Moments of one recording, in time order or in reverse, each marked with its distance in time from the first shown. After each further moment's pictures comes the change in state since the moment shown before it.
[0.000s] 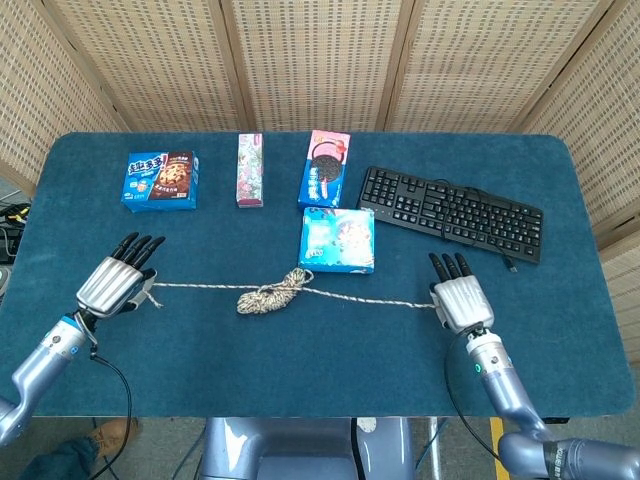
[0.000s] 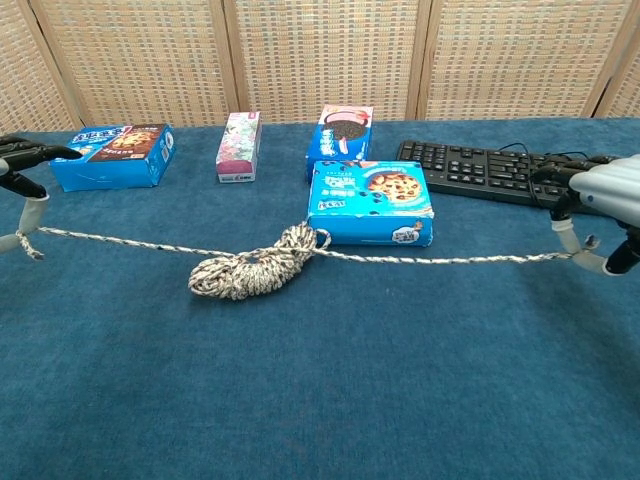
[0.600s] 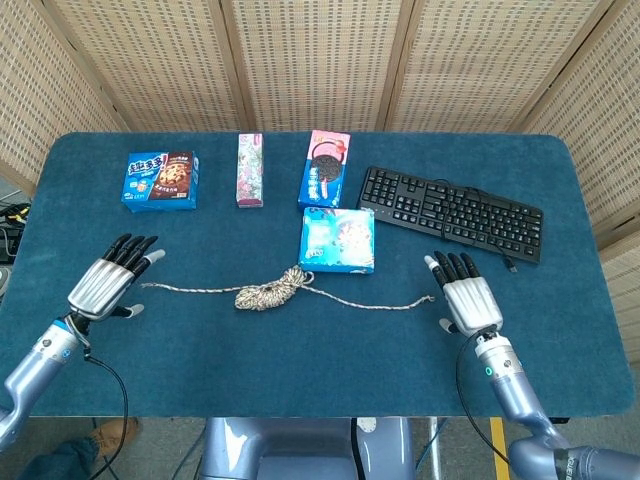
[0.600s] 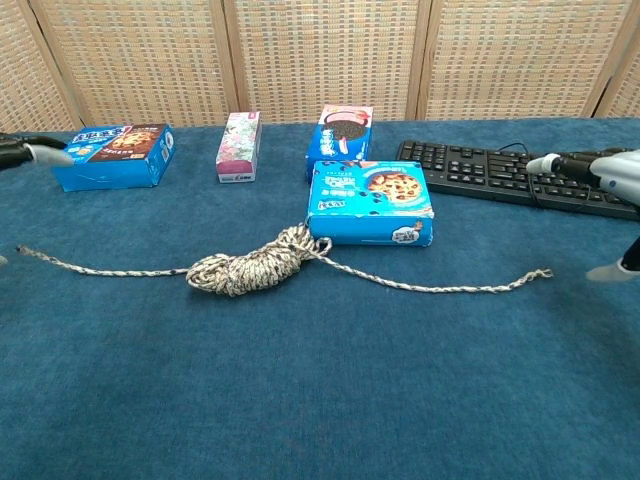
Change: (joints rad) left arm 0.033 0.037 -0.012 -0.041 -0.003 0.053 -0.121; right arm -0.062 0.020 0.021 0.010 -0.129 0.038 0.212
